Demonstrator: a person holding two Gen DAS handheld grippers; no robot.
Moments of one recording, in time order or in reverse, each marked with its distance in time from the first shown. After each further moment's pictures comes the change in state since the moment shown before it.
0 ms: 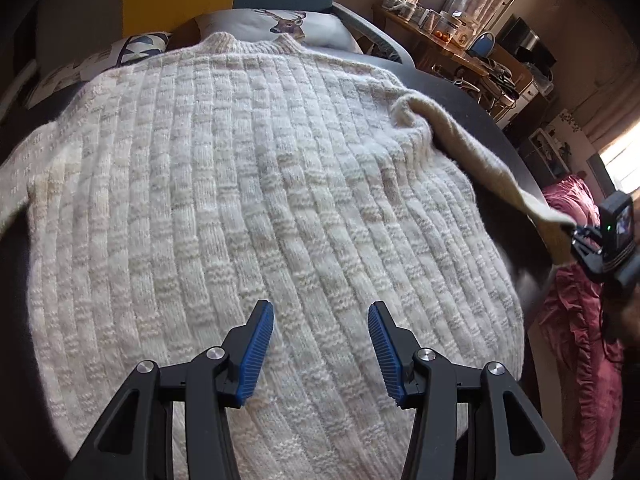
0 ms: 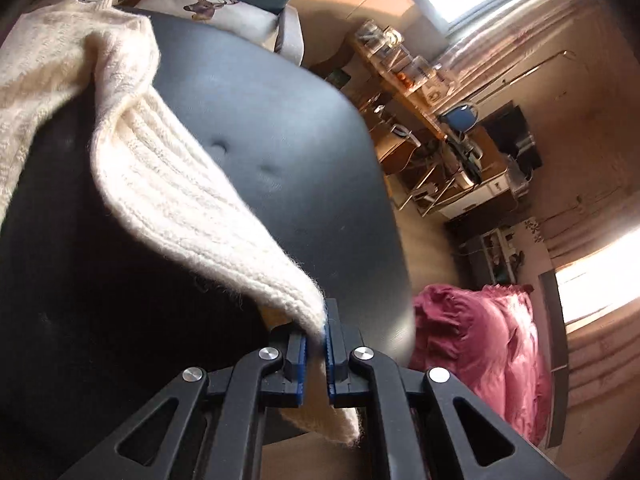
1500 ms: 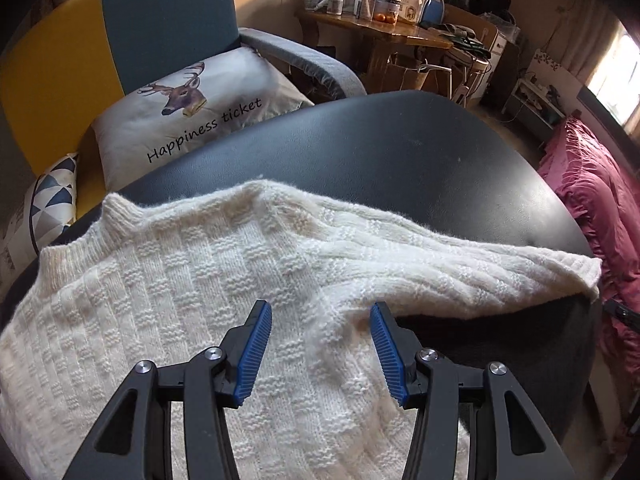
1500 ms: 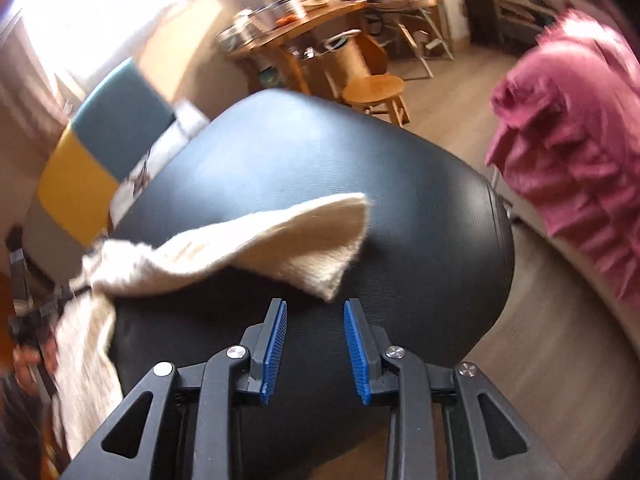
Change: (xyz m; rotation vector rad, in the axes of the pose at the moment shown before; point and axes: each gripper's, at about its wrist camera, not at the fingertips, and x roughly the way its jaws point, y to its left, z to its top) left arm 0.130 -0.125 0.197 0.267 -0.022 0.080; right arm 0.077 -0.142 -0.109 0.983 0.000 0.653
